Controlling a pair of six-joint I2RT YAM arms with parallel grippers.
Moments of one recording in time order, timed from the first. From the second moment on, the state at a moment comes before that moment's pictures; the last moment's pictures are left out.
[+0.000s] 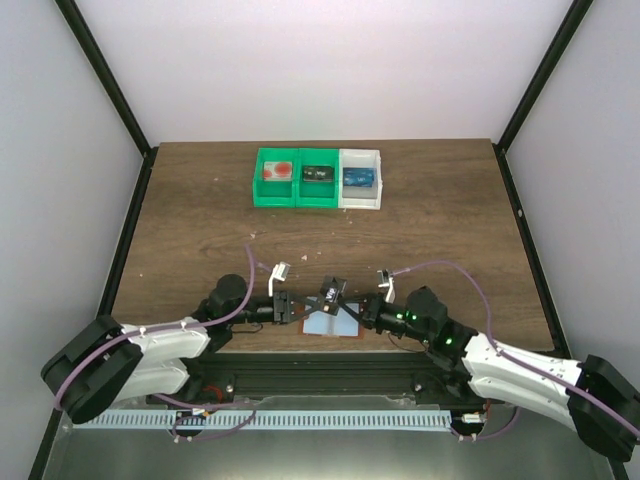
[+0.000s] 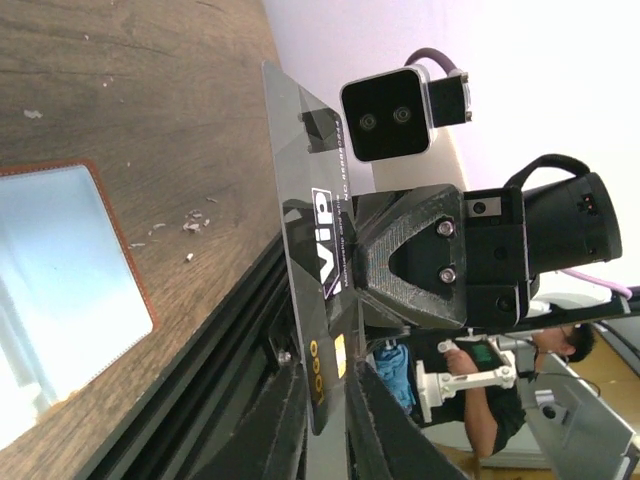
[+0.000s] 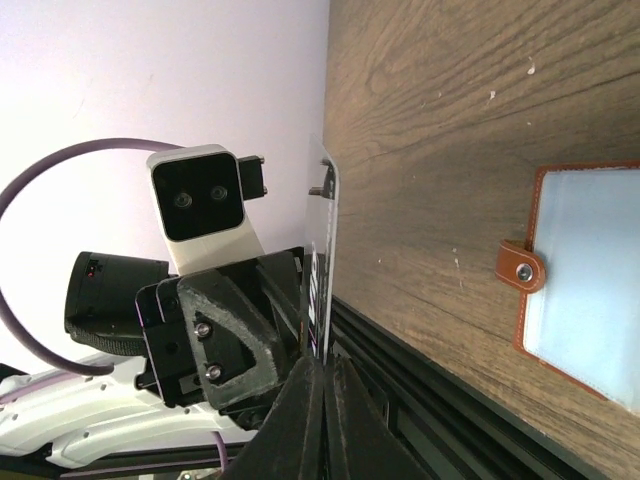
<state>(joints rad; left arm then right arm) -0.75 1.18 0.18 0.84 0.70 -1.18 0.91 0.79 0.15 0.46 -0.25 1.36</state>
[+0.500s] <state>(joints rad) -0.76 1.17 0.17 0.82 0.80 -1.14 0.91 0.68 0.21 0.23 -0.29 1.16</state>
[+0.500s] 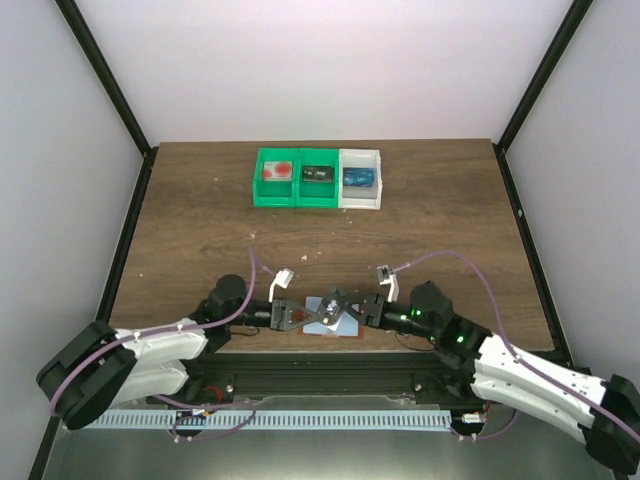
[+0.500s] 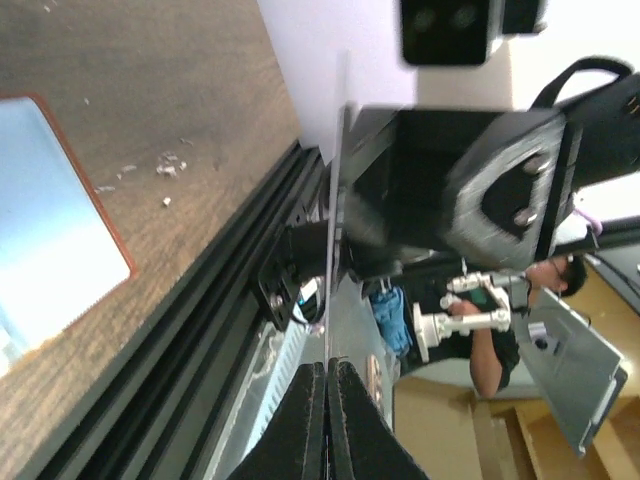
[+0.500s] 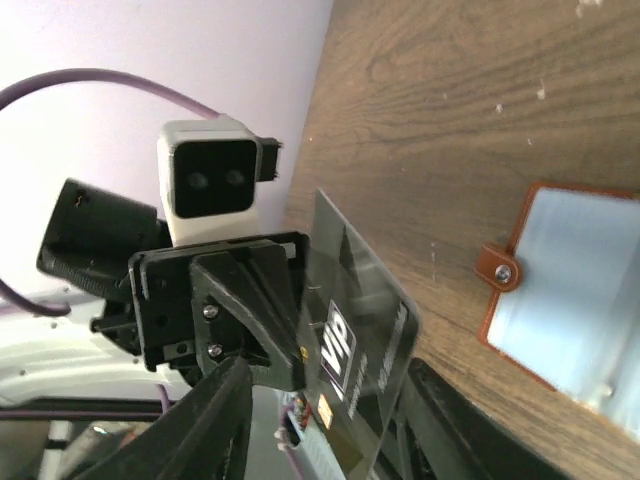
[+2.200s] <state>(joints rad) -0.78 0.93 0.24 0.44 1.11 -0.93 0.82 0.83 0.63 -0.46 -0.72 0.56</state>
